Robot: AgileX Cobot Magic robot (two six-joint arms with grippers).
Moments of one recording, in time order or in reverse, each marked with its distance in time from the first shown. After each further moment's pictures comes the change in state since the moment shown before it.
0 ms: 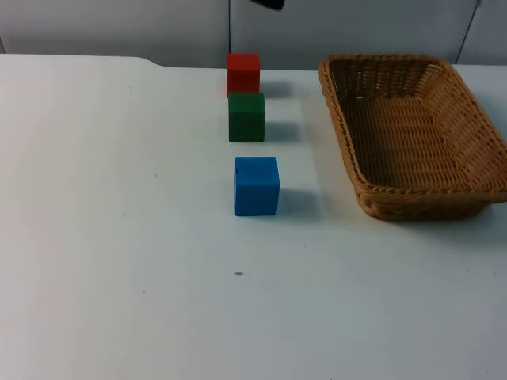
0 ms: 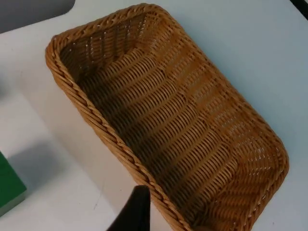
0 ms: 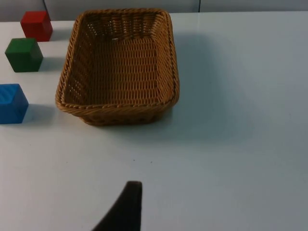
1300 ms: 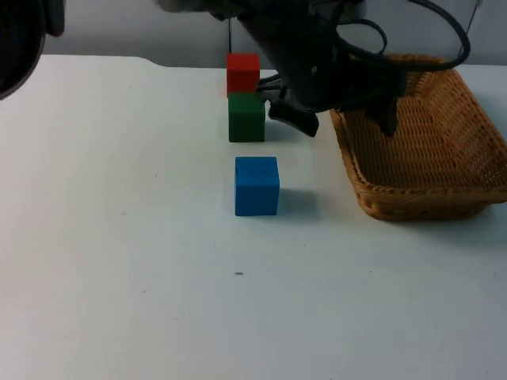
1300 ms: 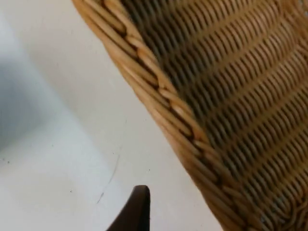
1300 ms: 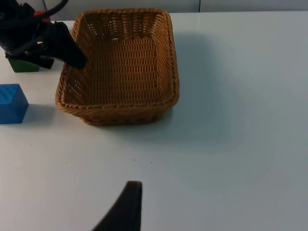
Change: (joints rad) right arm 0.000 0.000 0.000 0.000 0.000 0.000; left arm -0.098 0.470 -0.410 0.289 0.105 -0.374
